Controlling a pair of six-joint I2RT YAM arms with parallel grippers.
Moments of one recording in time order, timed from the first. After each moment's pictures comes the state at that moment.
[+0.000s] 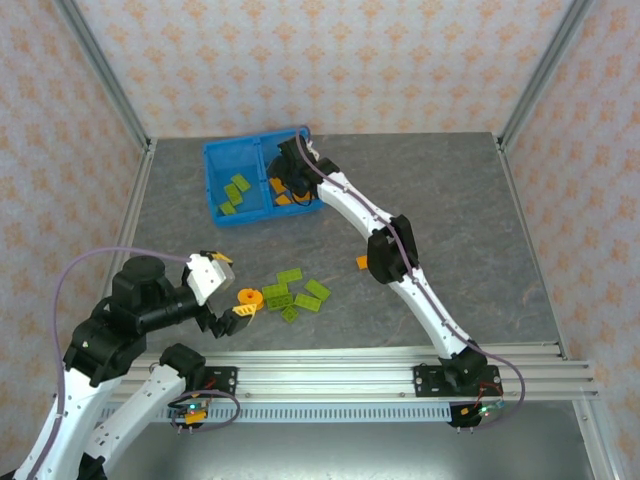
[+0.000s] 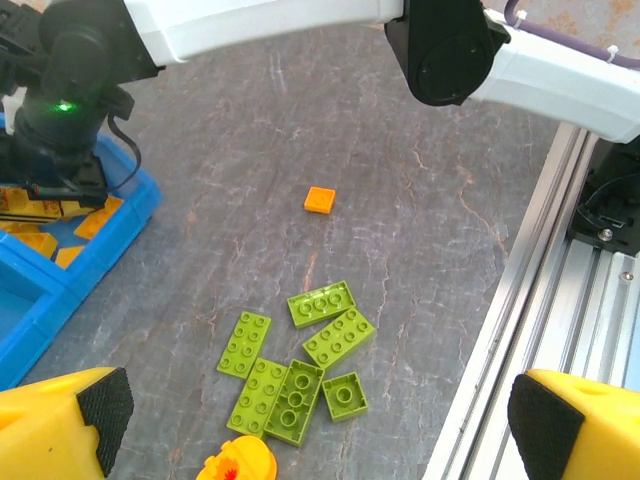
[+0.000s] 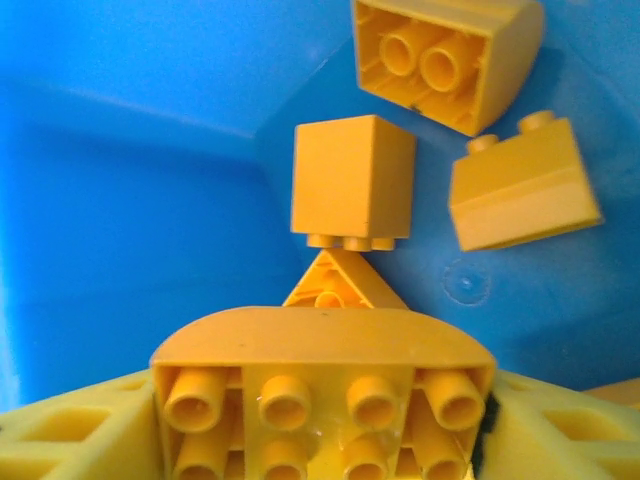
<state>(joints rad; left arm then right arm) -0.40 0.48 0.93 -0.97 0.45 0.29 0.66 2.72 2.67 -0.70 0.01 1.08</state>
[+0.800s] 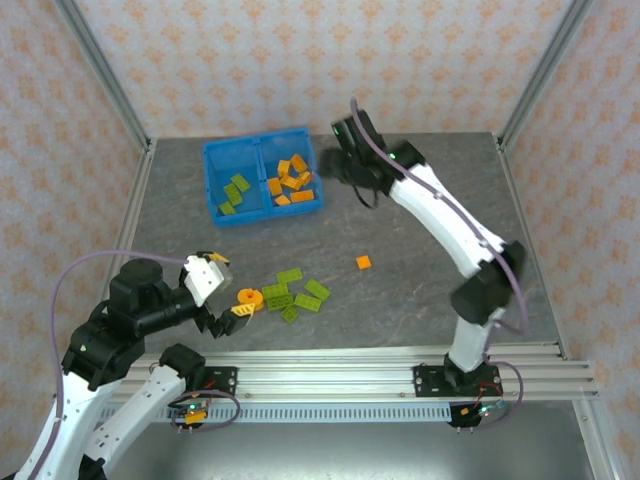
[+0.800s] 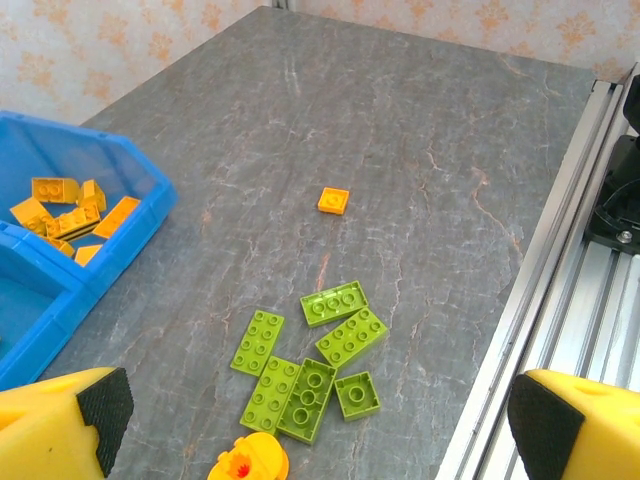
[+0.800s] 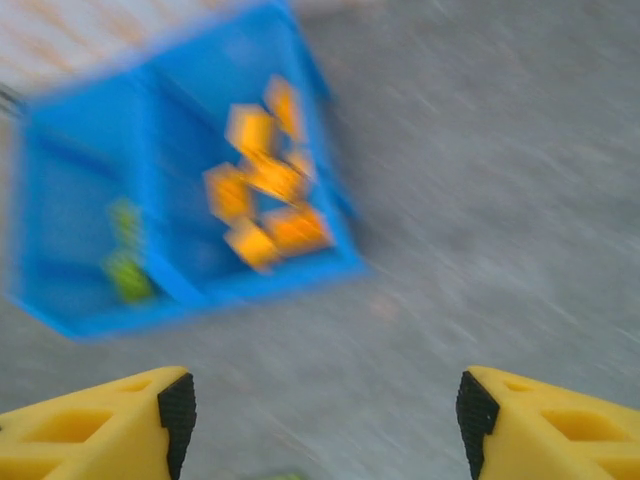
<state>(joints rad) -0.40 0.45 0.92 -0.97 0.42 0.30 0.64 1.73 1.82 -0.99 0.18 0.64</state>
